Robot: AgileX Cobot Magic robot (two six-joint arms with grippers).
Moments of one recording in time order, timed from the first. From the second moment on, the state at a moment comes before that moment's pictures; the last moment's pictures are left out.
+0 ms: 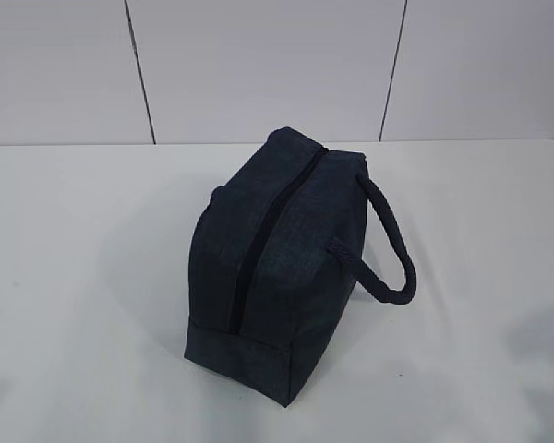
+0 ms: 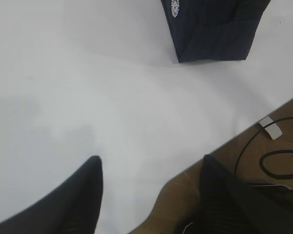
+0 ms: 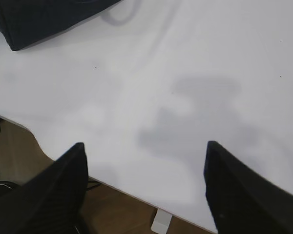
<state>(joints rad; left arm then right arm) -0.30 0.23 -0.53 -0.21 1.12 0.24 0.22 0.14 -0.50 0.01 1.15 -0.23</state>
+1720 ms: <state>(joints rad) -0.01 0.01 -0.53 -0.22 1.12 0.24 0.03 -0.02 -0.50 0.00 1.15 -0.23</state>
